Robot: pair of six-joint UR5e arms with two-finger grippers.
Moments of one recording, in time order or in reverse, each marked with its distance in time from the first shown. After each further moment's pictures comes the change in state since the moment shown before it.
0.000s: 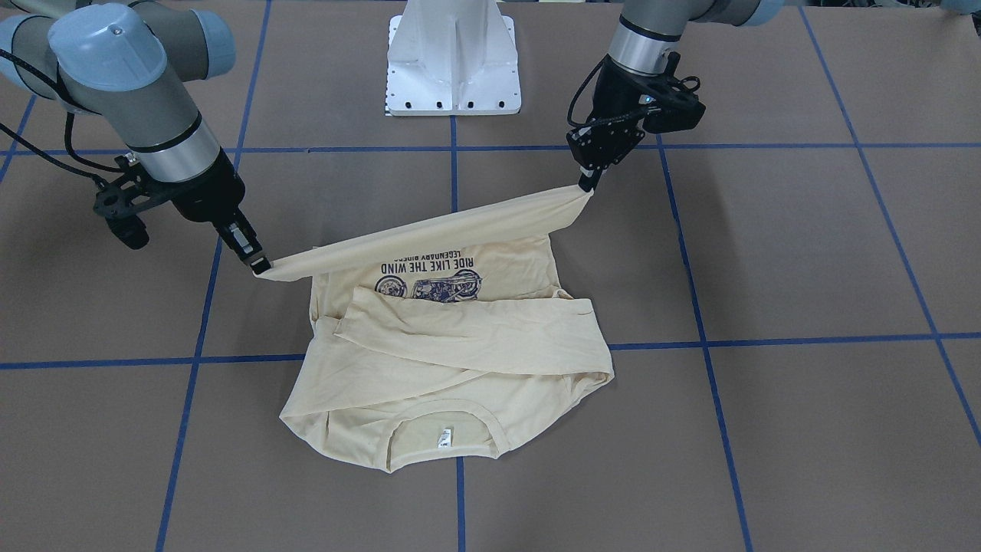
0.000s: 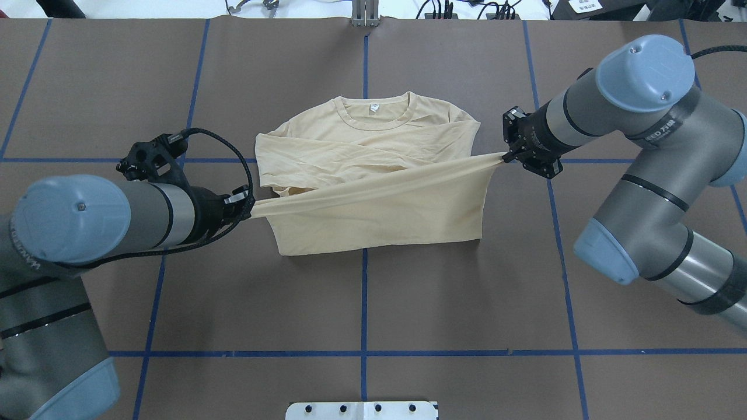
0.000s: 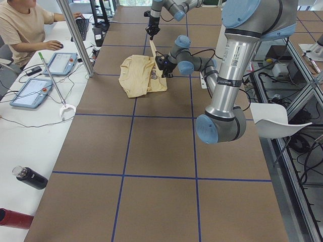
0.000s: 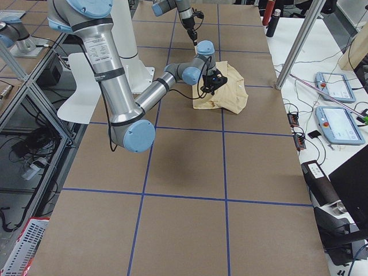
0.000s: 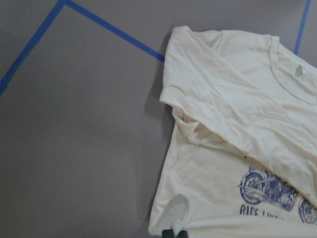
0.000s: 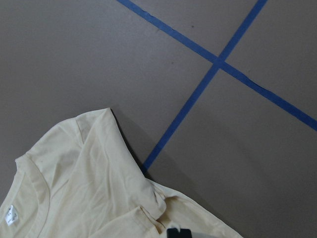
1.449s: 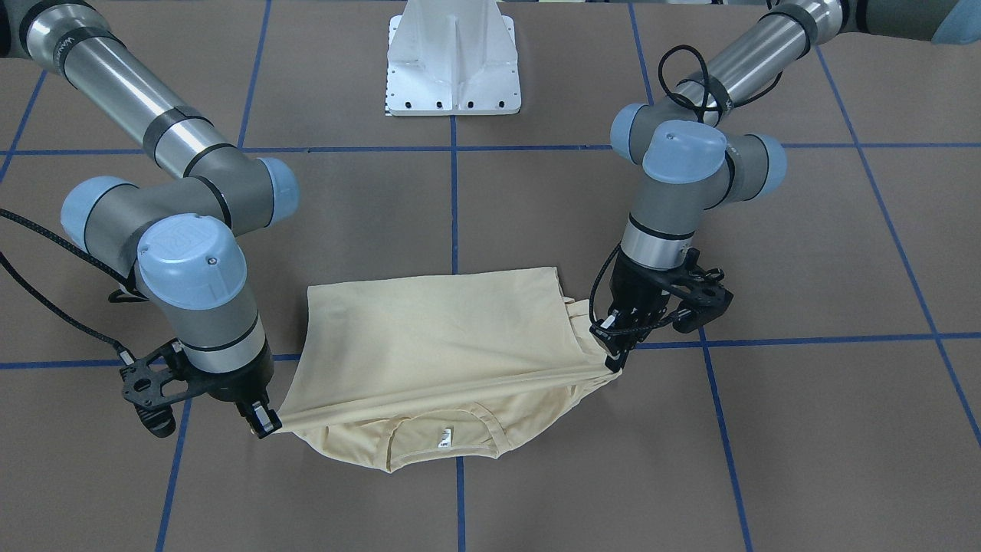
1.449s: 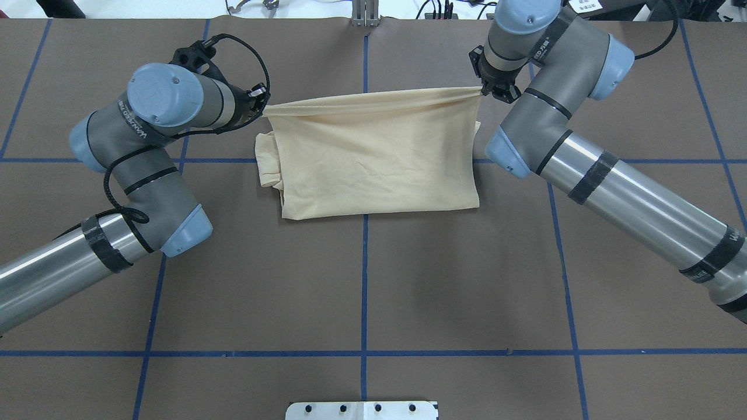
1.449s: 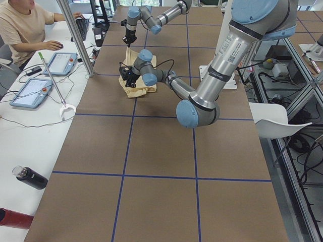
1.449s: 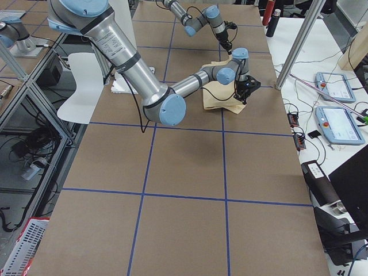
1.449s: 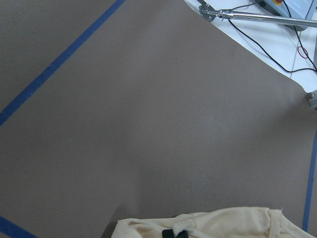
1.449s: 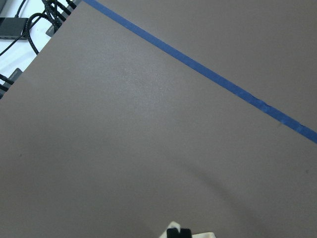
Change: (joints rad) left arm -0.210 -0.276 0.666 -0.369 -0.020 0.056; right arm 0.066 0.367 -0.639 0.110 -0.129 -0.129
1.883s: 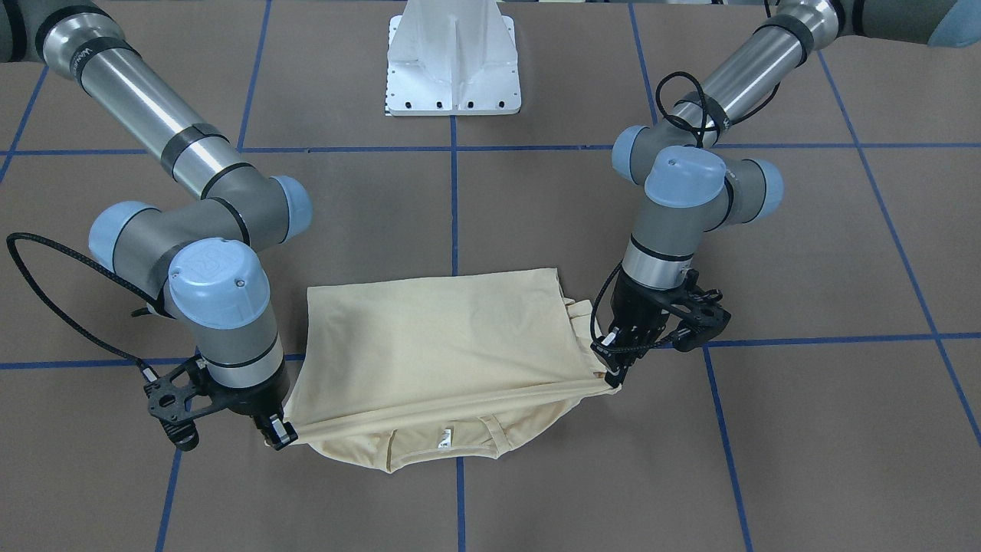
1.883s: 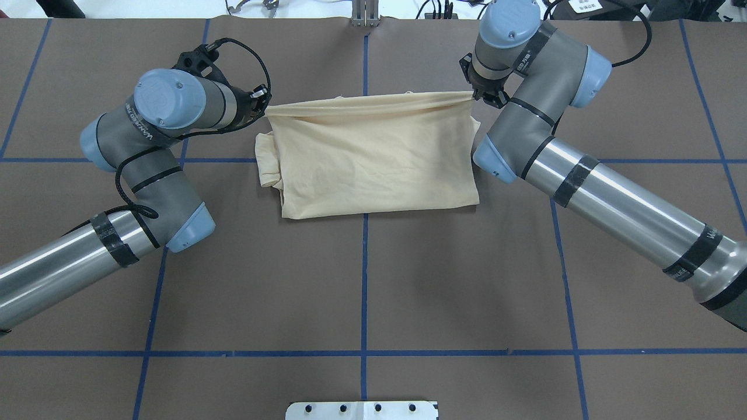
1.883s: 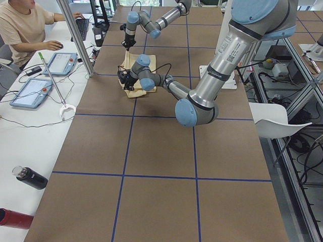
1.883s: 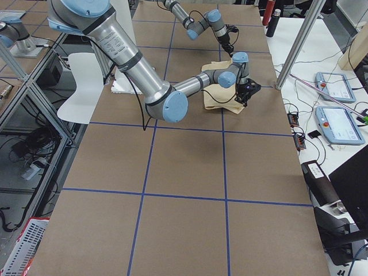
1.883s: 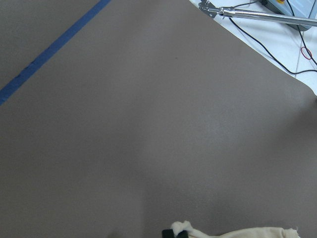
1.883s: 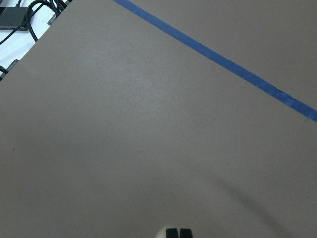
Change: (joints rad) left arm 0.000 -0.012 0.071 -0.078 0.001 -0.001; right arm -0.030 0.031 -0.092 0.063 -0.043 -0.001
